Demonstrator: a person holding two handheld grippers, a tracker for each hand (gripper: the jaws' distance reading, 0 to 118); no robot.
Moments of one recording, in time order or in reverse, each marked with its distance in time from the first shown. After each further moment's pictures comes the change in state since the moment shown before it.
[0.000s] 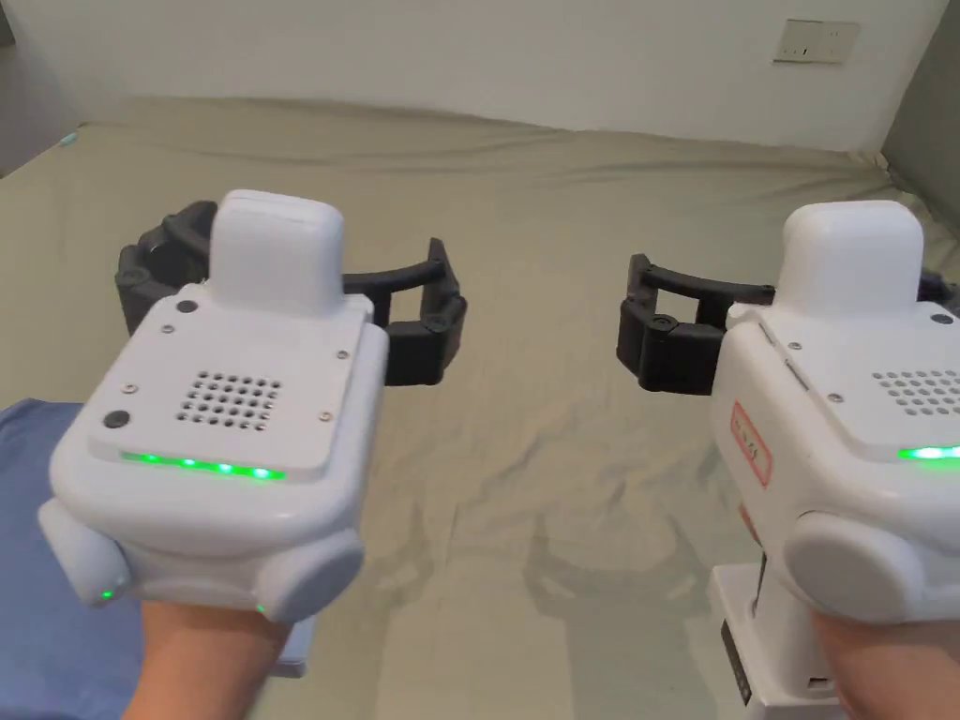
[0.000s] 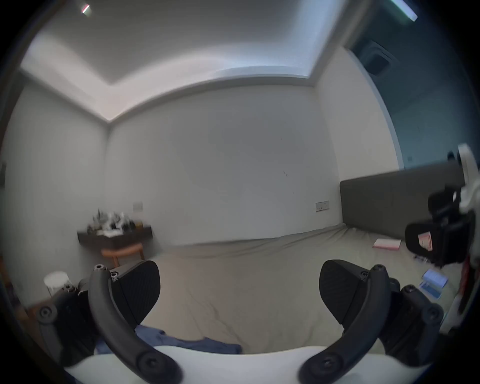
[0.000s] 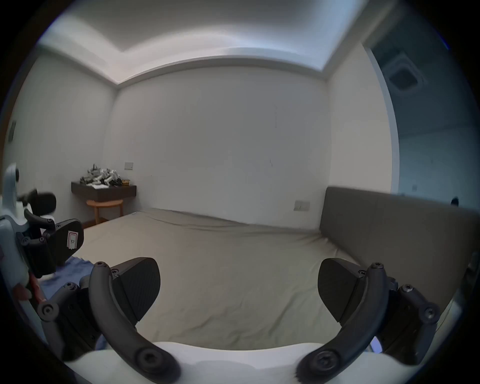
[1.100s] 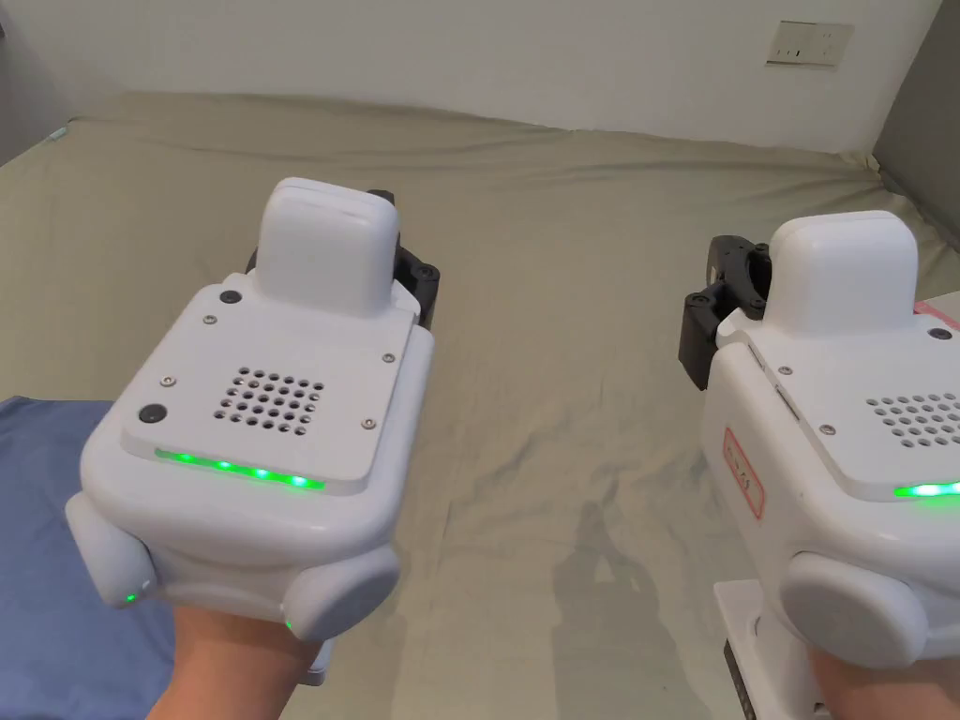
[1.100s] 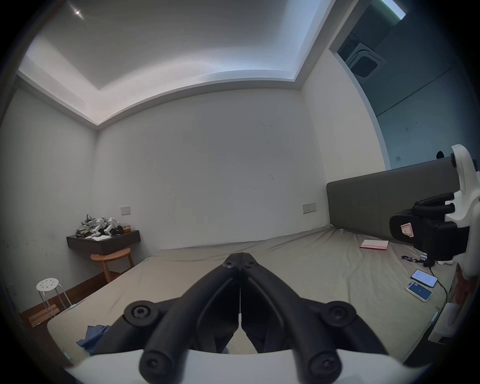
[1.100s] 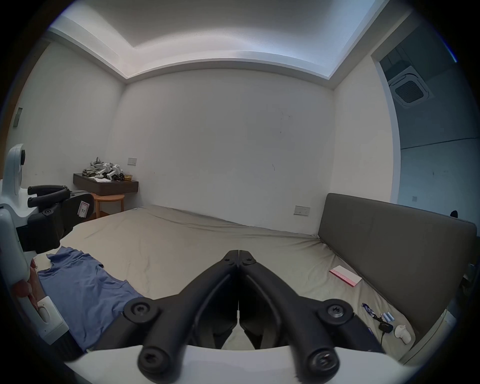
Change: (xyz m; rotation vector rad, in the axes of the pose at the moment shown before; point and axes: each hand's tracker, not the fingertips) left arm 0.013 0.010 0.005 -0.008 -0.087 0.051; right arm -0.001 0.001 0.007 -0.010 0.019 0.010
